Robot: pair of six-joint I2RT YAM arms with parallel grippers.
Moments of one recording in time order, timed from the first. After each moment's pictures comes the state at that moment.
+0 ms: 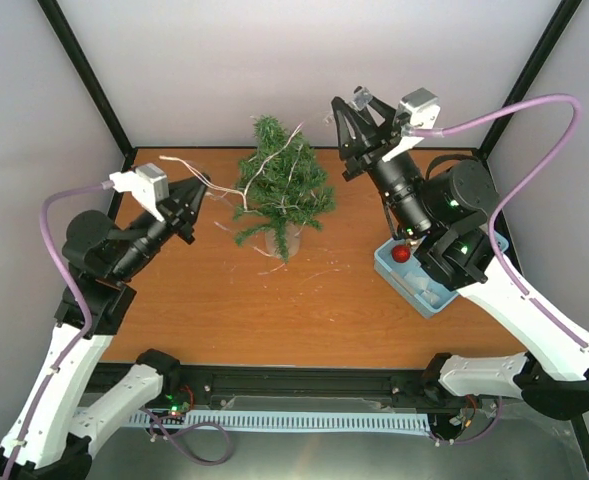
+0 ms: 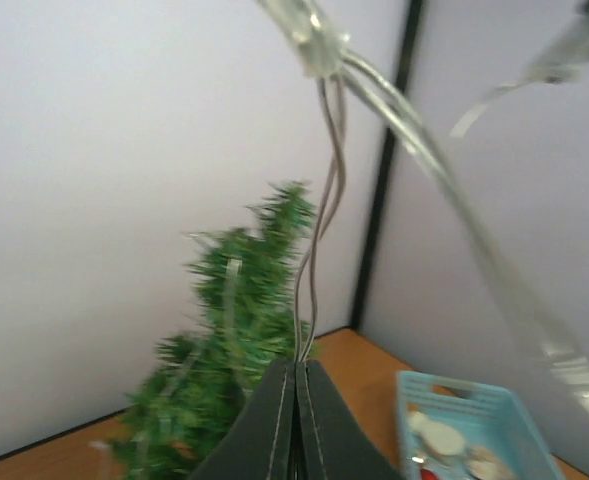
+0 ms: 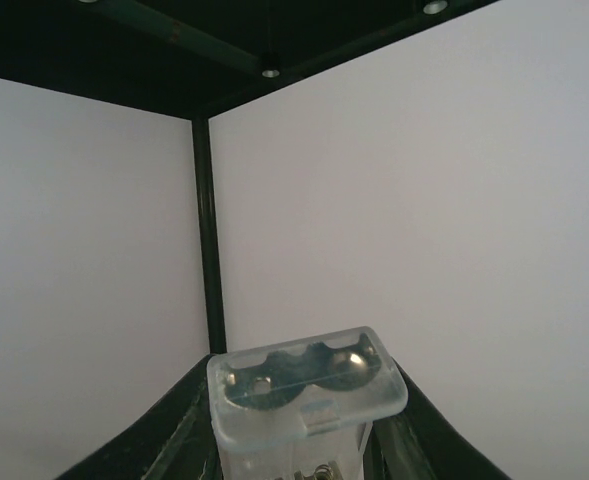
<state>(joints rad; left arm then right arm) -0.36 0.74 1.04 -0.15 0.38 -0.19 0.90 1.18 1.52 0.15 0.23 -0.02</state>
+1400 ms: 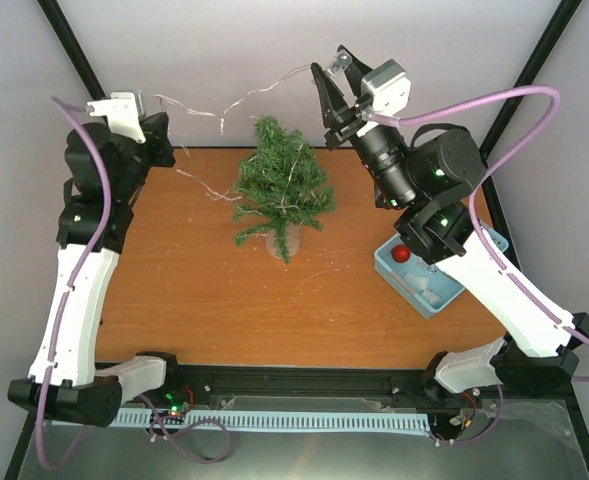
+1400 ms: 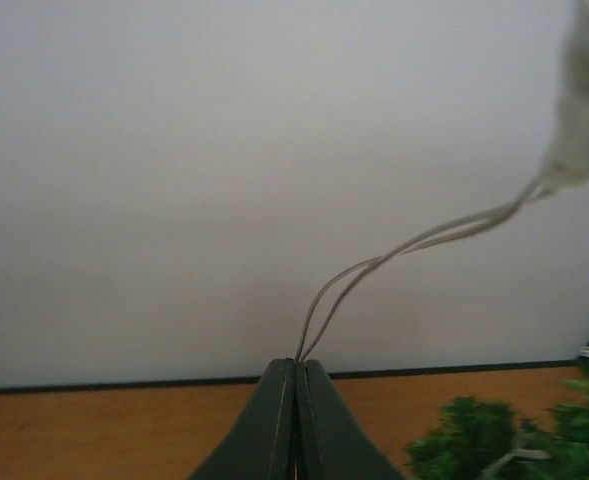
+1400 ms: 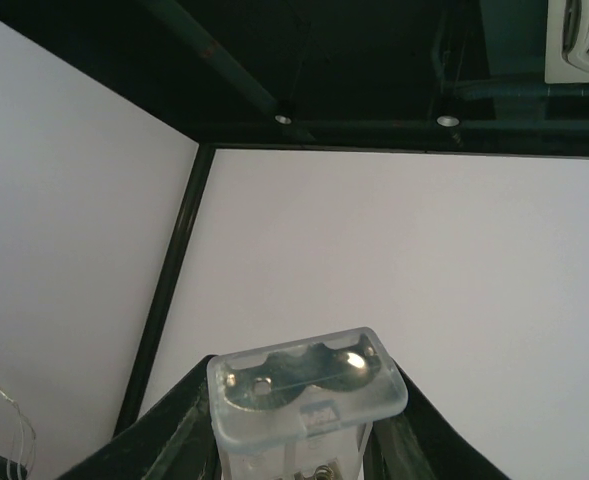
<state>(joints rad) -0.10 1.13 1.49 -0.38 0.13 -0.17 0.89 1.35 1.75 0.20 0.14 -0.39</state>
